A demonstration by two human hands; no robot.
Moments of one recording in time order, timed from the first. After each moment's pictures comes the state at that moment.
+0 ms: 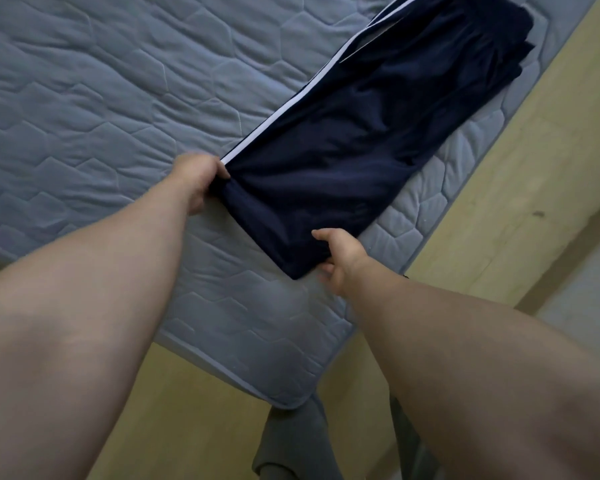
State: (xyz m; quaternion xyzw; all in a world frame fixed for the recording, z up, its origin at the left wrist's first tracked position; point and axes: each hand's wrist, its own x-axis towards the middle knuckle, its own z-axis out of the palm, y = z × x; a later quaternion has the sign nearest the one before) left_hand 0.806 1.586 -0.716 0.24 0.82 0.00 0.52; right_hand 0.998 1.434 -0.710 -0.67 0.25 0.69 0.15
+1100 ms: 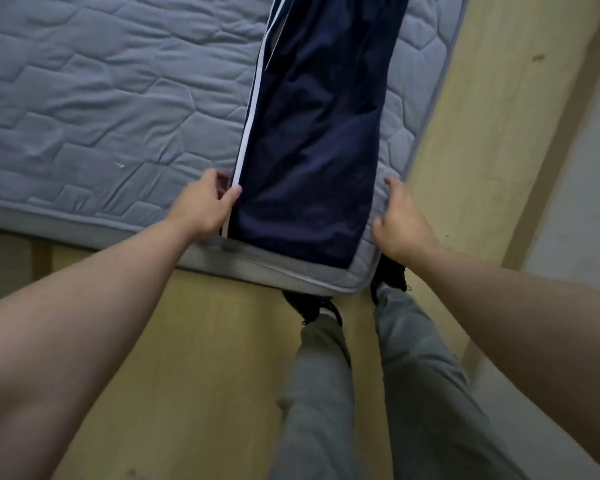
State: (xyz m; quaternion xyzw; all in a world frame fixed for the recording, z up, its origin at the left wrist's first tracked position) left_hand 0.640 1.359 -0.714 0.71 0.58 -0.18 0.36; right_hand 0.917 1.170 -0.723 -0.83 -0.32 0.45 0.06
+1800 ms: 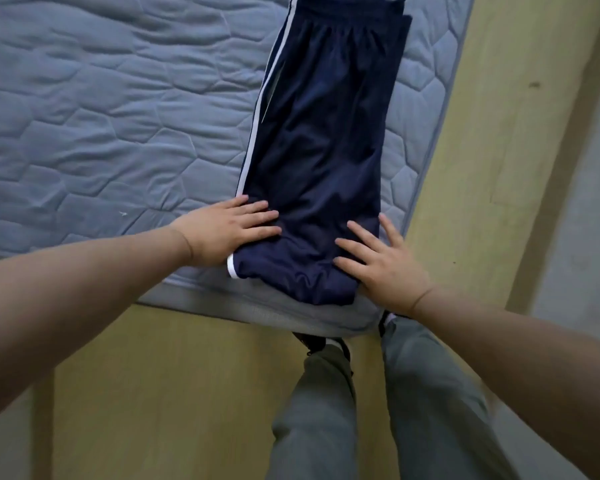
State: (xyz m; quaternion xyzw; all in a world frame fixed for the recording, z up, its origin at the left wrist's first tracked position) left_hand 0.662 1.412 -0.715 0.92 -0.03 -0.38 0.11; right_hand 0.913 1.174 -0.725 -0.59 -0.79 0.18 0.01
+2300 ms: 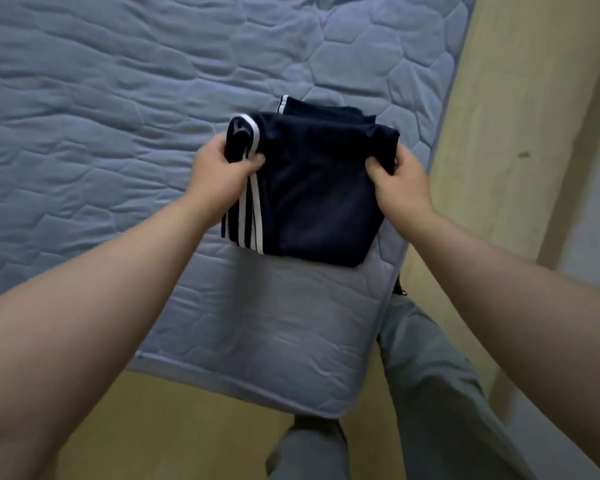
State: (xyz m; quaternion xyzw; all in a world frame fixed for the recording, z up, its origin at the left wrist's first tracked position) left_hand 0.841 1.544 -0.690 0.58 0.62 0.11 0.52; right_hand 1.062 1.402 -0.715 -0.79 -0.21 0.44 0.36
